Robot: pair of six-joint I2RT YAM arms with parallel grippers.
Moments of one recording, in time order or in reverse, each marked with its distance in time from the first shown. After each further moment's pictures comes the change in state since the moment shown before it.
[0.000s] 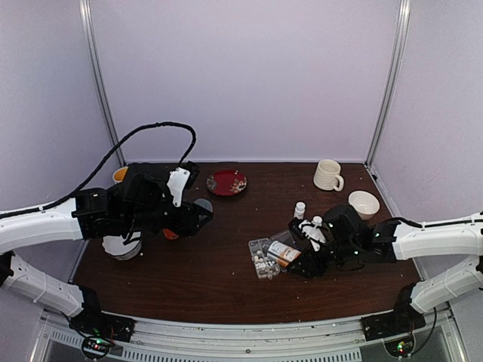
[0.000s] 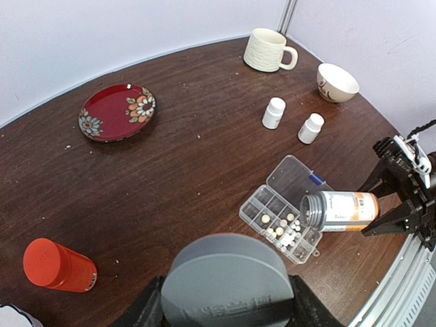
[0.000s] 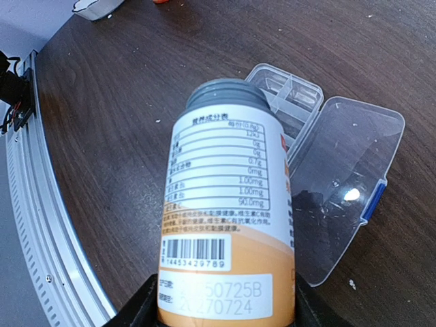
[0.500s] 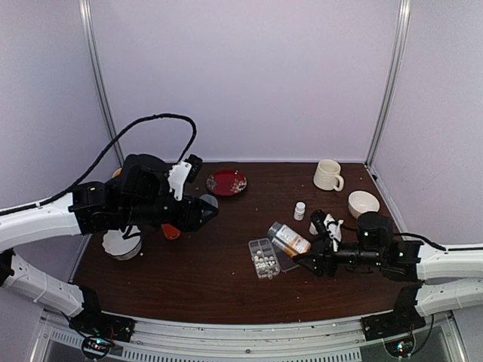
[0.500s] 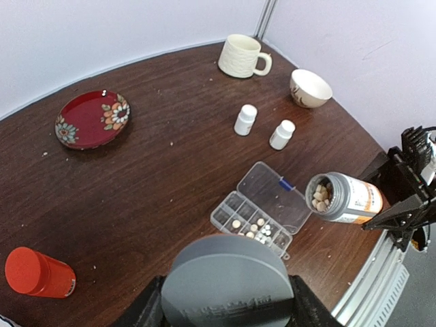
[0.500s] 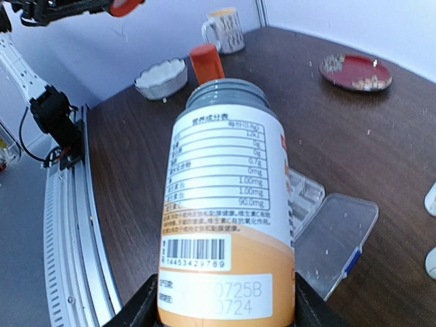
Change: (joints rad) left arm 0.000 0.009 0.043 -0.008 0.080 -0.028; right arm -0.009 -0.272 -0.220 0.304 -0.036 -0.034
